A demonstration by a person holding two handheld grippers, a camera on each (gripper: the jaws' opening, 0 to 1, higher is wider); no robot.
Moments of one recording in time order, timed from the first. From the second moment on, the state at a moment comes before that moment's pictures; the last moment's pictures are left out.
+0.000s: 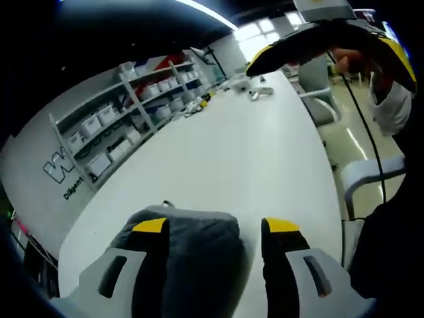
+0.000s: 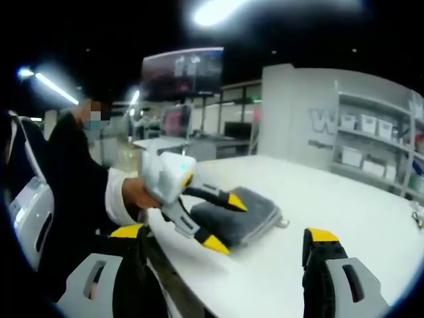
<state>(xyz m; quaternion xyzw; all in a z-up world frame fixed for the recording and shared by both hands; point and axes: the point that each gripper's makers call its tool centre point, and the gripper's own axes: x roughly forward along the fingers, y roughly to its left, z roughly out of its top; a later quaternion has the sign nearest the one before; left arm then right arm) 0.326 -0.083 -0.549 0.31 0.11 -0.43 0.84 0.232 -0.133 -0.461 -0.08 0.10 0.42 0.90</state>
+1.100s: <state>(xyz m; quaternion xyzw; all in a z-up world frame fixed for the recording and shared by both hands) 0.321 -0.089 -0.558 0.29 0.12 -0.41 0.85 0.250 -0.130 -0.429 -0.03 0.00 0.40 0.92</state>
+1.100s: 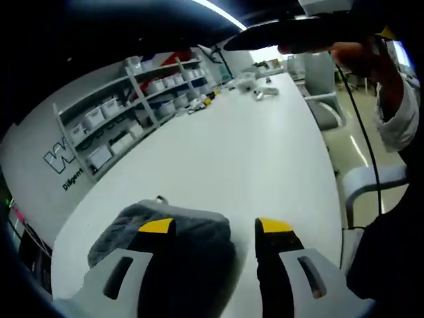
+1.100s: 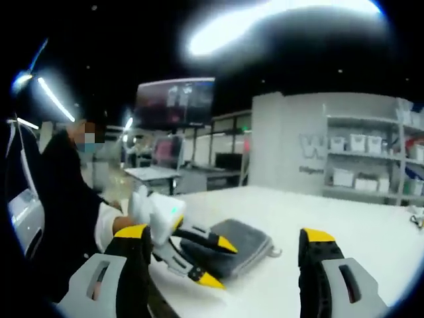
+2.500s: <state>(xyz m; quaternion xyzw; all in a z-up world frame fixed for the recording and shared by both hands) 0.331 -0.093 -0.572 0.43 0.06 -0.39 0.81 0.254 -0.132 -0.439 -0.02 0.02 0.41 0.91</state>
